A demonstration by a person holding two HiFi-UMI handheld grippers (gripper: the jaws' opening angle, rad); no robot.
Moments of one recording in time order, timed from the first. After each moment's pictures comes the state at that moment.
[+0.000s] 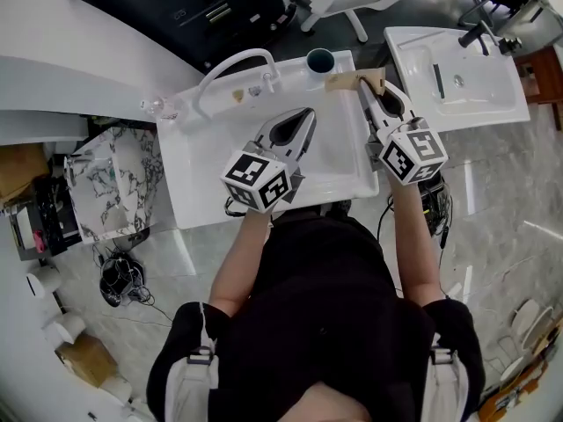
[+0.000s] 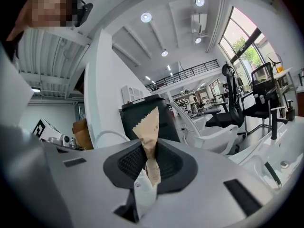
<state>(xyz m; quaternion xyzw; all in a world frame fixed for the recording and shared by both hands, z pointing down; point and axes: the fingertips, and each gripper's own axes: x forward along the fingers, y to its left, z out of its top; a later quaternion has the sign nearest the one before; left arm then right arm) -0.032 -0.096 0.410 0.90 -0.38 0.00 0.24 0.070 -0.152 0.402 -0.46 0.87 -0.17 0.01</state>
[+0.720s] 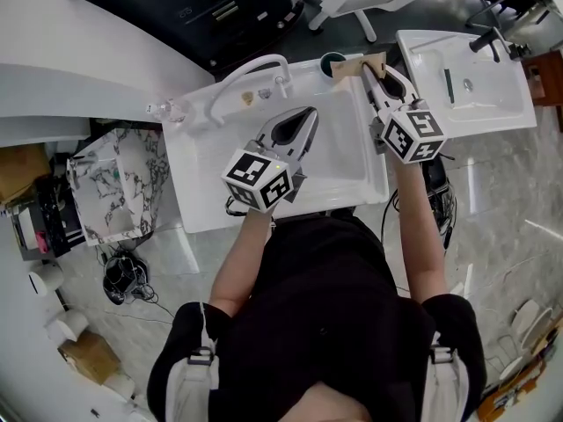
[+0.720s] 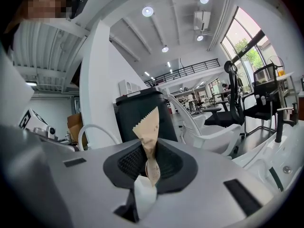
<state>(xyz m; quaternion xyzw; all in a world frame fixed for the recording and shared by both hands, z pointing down) -0.059 -0.120 0.418 0.89 -0.38 0.01 0.25 0.050 -0.212 0.430 -0.47 0.87 -0.17 -0.02</state>
